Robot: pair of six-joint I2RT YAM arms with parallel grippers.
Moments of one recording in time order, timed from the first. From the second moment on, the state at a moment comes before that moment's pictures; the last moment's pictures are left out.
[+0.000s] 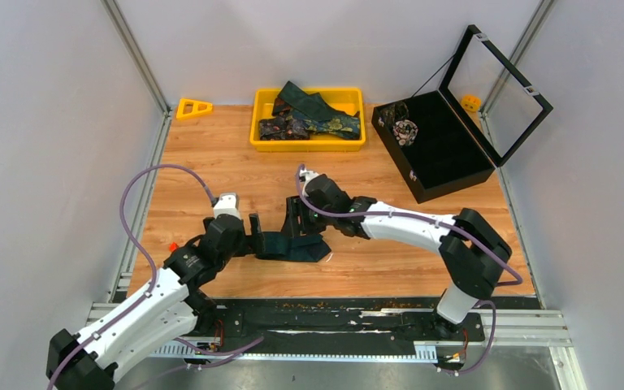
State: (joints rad) left arm -0.67 0.68 0.46 -0.51 -0.40 -0.59; right arm 0.92 1.64 1.07 -0.10 -0.17 0.64
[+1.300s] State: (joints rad) left arm -0.51 0.93 0.25 0.00 0.07 -0.57; right arm 0.94 1.86 1.14 -0.14 -0.16 0.66
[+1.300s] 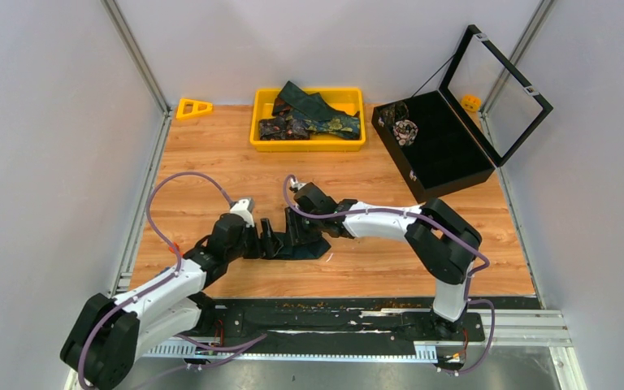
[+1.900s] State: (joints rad) left arm -0.50 1.05 0.28 0.12 0.13 -0.58; right arm 0.90 1.86 1.14 -0.13 -0.20 0.63
